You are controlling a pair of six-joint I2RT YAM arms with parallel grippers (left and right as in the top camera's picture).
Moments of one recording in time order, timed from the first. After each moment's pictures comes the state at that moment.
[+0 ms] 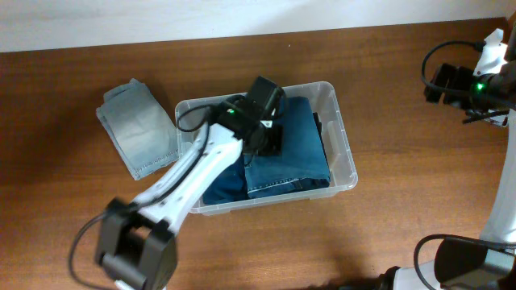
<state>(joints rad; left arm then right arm) -0.63 1.89 1.59 -0.90 0.11 -0.43 -0.38 1.64 1.93 -1.41 -0.15 0.06</state>
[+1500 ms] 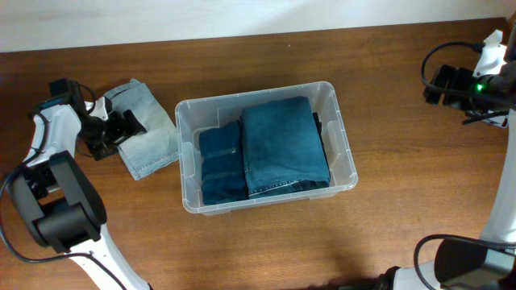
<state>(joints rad) 0.31 2.19 1.67 -0.94 0.36 -0.09 -0.38 1.64 1.93 -1.43 -0.15 0.06</state>
